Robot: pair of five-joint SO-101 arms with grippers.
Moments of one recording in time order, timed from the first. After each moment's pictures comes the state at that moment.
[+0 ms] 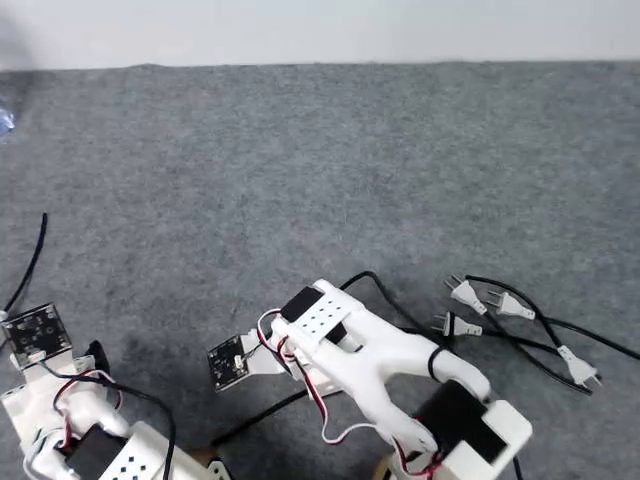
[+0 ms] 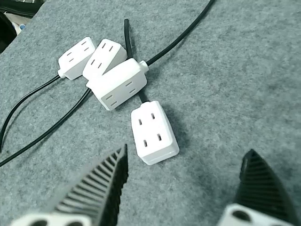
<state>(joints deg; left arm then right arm) -60.2 -103.0 95.1 61.7 -22.1 -47.3 0.0 41.1 67.2 61.0</state>
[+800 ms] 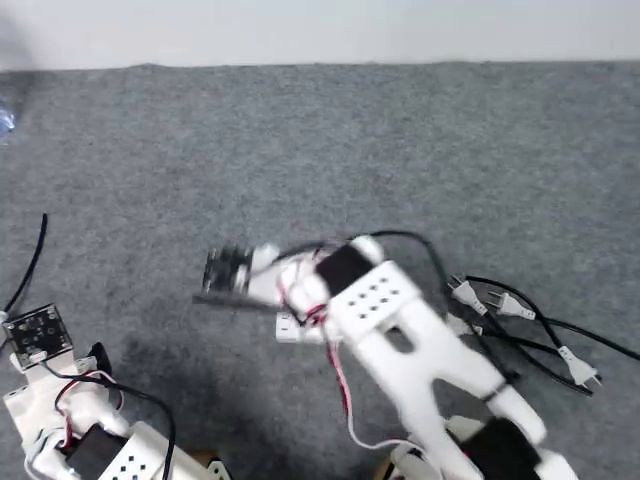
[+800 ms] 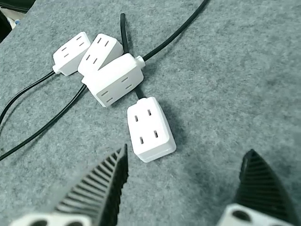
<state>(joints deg) -60.2 -103.0 96.1 61.7 -22.1 -37.5 -19.5 23.8 77.7 39.9</state>
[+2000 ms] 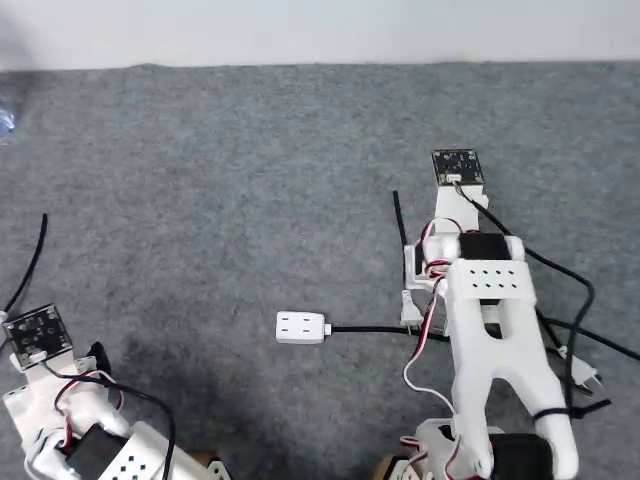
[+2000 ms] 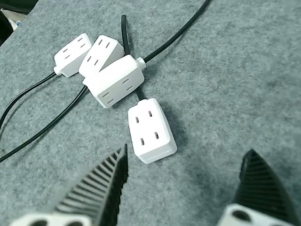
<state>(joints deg) -60.2 -103.0 96.1 61.3 -22.1 -1.0 -21.8 37.8 62.9 6.4</state>
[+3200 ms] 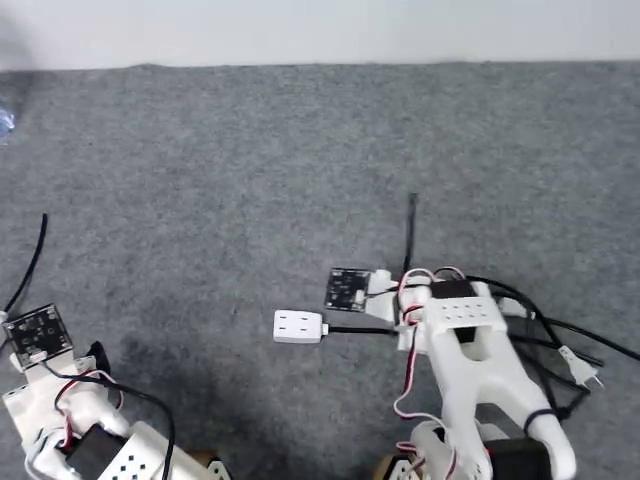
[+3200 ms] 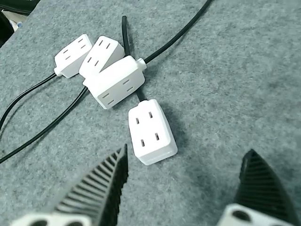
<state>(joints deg) -60.2 -103.0 96.8 60.3 -22.1 -8.4 -22.3 59.3 49.7 72.7</state>
